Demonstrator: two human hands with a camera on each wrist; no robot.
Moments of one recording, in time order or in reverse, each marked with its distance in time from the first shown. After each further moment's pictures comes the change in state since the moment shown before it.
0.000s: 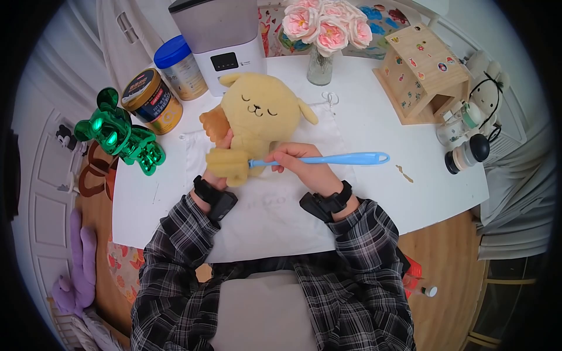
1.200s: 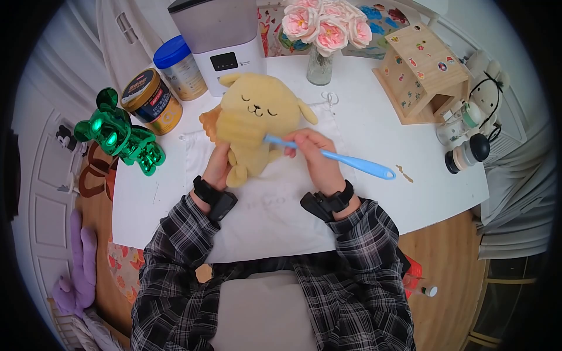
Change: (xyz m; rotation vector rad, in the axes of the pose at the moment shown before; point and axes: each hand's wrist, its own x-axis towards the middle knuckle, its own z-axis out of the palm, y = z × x) left_hand 0.005 -0.006 -0.002 0.066 -0.013 0.058; right_hand 0.001 0.007 -0.006 0.212 0.257 -0.172
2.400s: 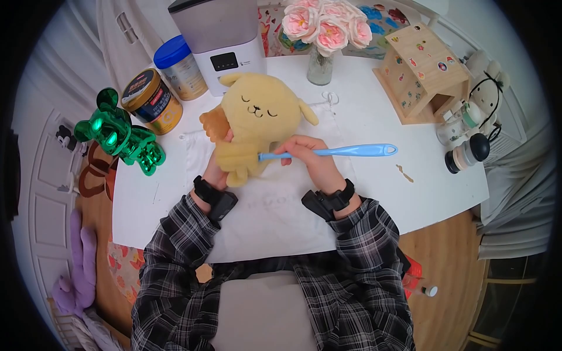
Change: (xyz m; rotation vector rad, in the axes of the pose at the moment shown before) left_hand 0.000 -0.001 -0.003 -0.014 -0.018 -0.012; right_hand 0.002 -0.004 -0.002 -0.106 -0.101 0.158
